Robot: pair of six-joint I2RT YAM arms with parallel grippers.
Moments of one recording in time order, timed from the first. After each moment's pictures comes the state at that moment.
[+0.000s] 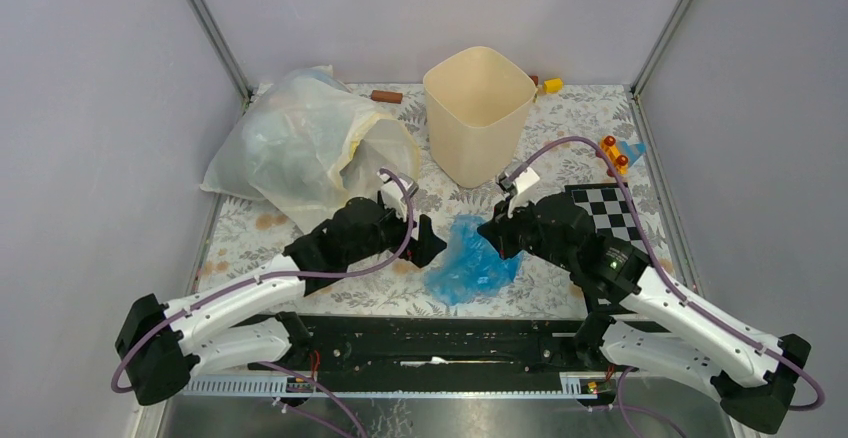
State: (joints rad) left arm -0.89 1.02 0.69 -0.09 0.04 -0.38; right arm 0.89 0.82 0.83 -0.44 0.06 0.28
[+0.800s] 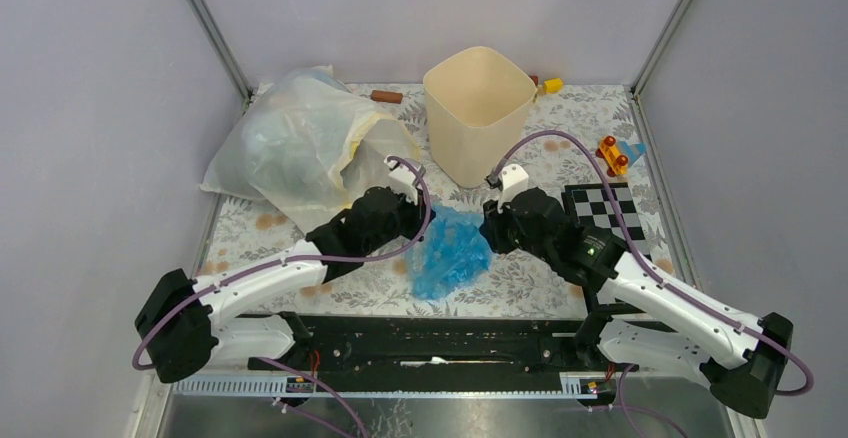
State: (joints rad) left arm -0.89 1.18 0.72 0.08 -0.08 -0.37; right arm 0.89 0.94 0.86 -0.50 0.14 0.29
